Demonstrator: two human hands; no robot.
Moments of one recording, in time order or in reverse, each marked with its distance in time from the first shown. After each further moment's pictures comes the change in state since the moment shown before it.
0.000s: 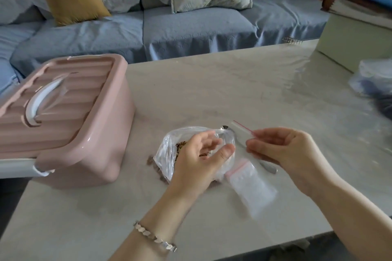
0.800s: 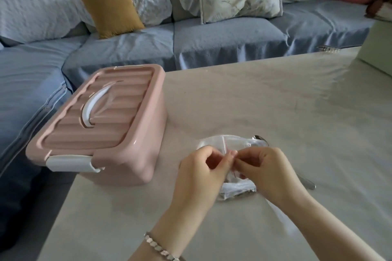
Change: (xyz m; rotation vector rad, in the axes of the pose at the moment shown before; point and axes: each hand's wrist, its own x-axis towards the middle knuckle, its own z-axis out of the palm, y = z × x) left_hand -0.011 0.007 -0.049 0.429 0.238 0.201; right_hand -0.007 0.009 0.086 -0.349 -0.214 -0.172
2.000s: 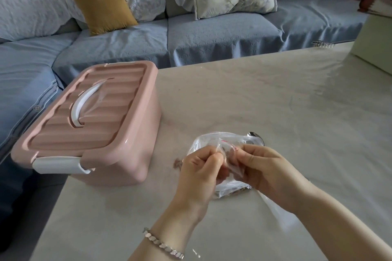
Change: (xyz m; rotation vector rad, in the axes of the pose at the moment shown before) left_hand -0.004 0.009 0.015 -0.638 -0.108 -0.208; right_hand 0.003 0.010 -0.012 0.593 -0.342 0.146
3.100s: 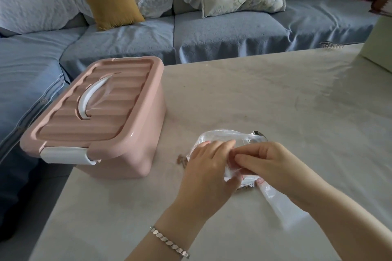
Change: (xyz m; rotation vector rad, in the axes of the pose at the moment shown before) left_hand 0.015 -0.045 -0.017 1.034 0.061 0.786; right_hand -0.004 -0.011 0.000 -0.684 0.112 0.029
